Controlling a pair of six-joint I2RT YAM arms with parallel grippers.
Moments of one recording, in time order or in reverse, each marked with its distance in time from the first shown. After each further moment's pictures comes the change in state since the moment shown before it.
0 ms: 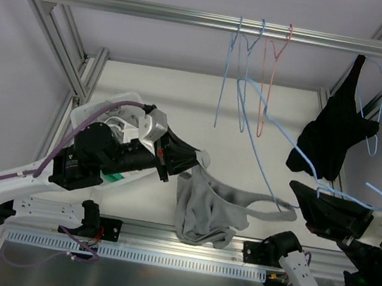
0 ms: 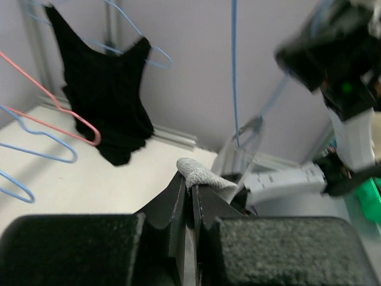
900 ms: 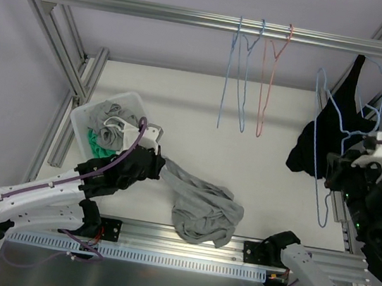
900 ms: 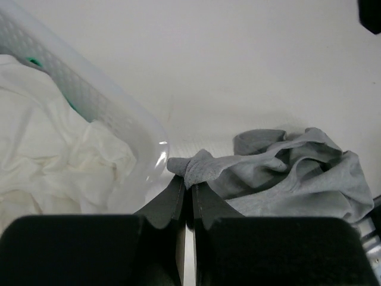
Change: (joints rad) left arm 0.186 -0.082 -0.518 -0.307 -0.467 -0.372; right arm 0.002 0.449 0.469 -0.657 0.847 -0.056
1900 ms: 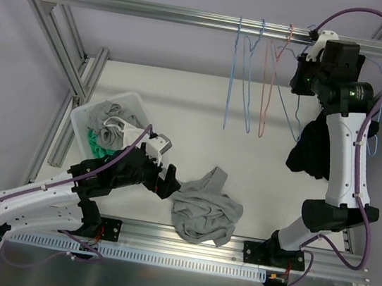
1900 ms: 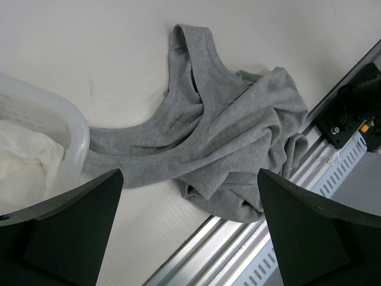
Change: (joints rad) left arm 0.050 -0.064 -0.010 -0.026 0.392 0.113; right arm -0.252 0.956 0.568 0.016 -0.325 -0.033
